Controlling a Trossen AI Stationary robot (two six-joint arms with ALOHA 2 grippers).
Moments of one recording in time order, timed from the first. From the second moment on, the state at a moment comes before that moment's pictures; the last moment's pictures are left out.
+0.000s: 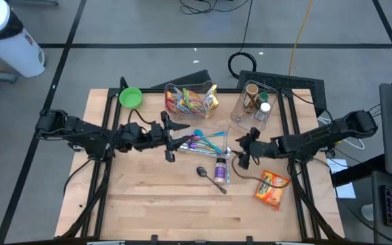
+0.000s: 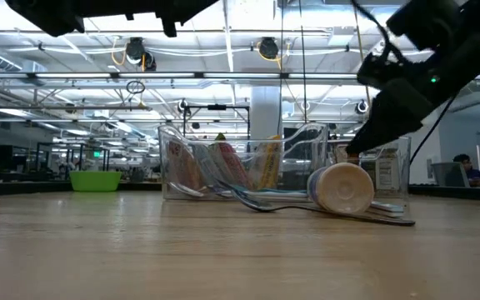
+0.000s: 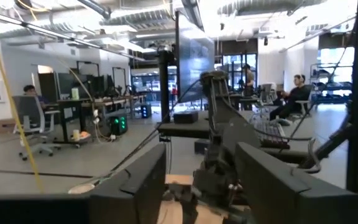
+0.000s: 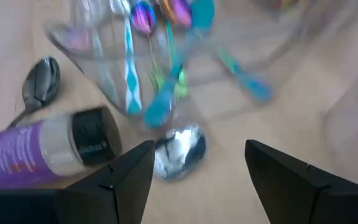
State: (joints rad) left arm -0.09 1.32 0.63 0.97 -0.21 0.10; right arm 0.17 1.15 0.42 0.01 0.46 0.33
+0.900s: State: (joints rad) left arm -0.04 1.32 0.63 1.00 -0.20 0.01; right arm 0.13 1.43 0.22 0.63 0.36 0.65
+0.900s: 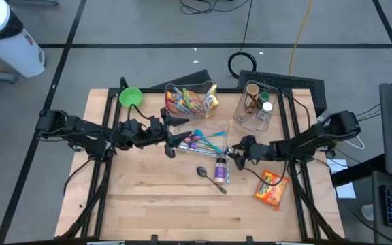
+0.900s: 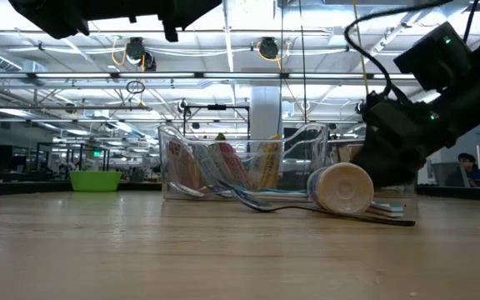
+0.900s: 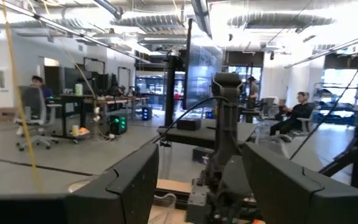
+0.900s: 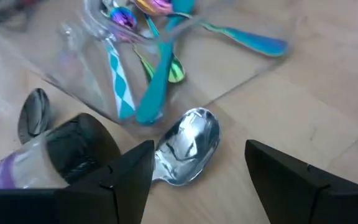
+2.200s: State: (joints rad) left arm -0.25 1.32 0.63 0.66 -0.04 -0.14; right arm 0.31 1.35 0.36 0.16 0.48 0.80
